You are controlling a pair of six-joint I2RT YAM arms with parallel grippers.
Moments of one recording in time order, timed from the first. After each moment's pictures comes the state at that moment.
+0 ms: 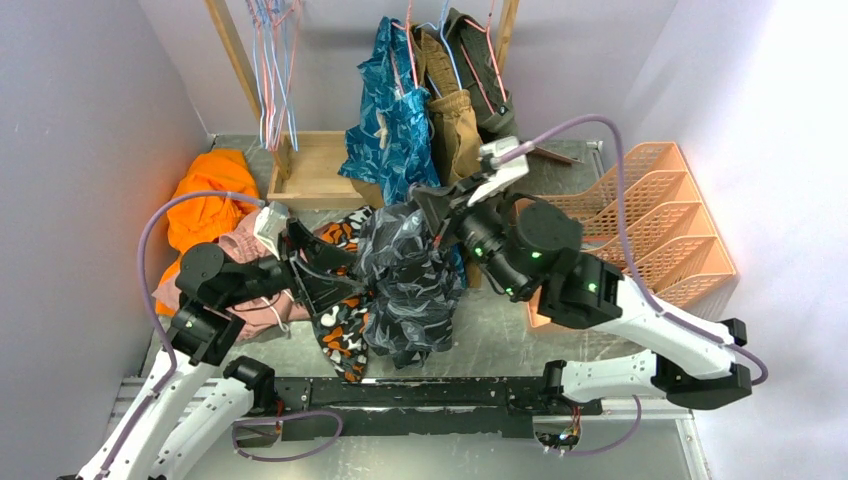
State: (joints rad) left arm -0.42 0.57 0.70 0.02 0.83 -0.64; right arm 1.28 1.08 1.47 -0.27 0.63 0.21
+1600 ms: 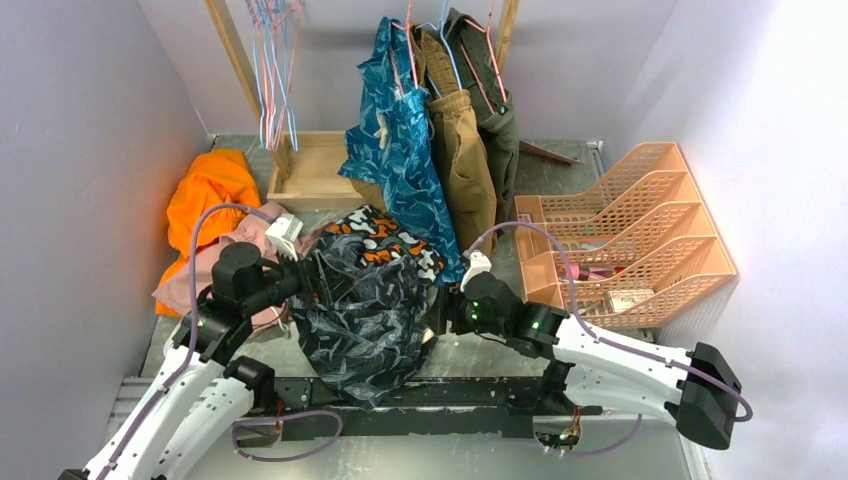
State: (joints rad) left arm -0.42 0.57 0.61 -0.37 0.41 -0.50; right arm 1.02 0.92 0.52 -0.23 0.14 0.74
